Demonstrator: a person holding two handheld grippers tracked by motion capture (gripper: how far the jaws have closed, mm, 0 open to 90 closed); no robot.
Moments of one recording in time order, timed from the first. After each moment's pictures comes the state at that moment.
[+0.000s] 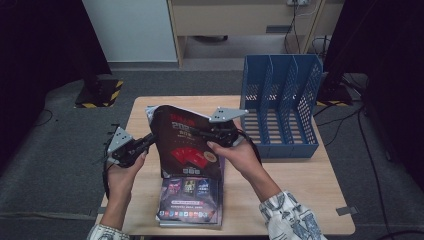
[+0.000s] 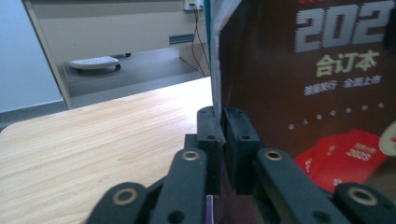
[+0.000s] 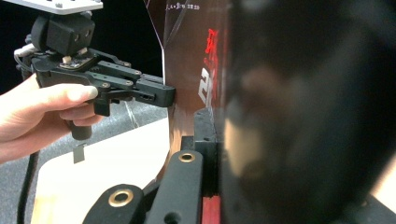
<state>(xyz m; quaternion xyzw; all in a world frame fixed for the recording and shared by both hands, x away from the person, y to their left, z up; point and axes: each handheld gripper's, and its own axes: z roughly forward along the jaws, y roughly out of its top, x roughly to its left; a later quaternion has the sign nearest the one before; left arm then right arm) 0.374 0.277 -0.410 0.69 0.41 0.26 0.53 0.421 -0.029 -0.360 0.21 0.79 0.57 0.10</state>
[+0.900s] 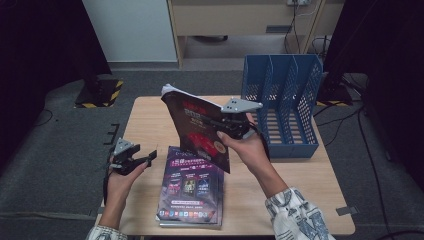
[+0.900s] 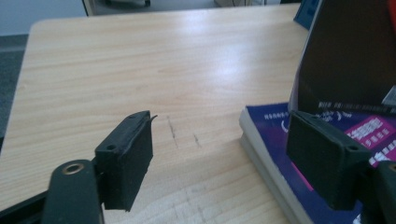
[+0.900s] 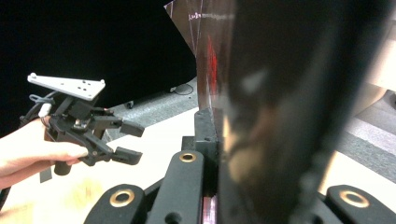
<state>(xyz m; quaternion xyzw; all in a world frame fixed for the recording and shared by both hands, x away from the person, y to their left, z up) 0.389 0.303 -0.479 0.71 0.50 0.23 0.43 0.427 -0.054 -0.337 0.24 0.77 0.58 0.15</state>
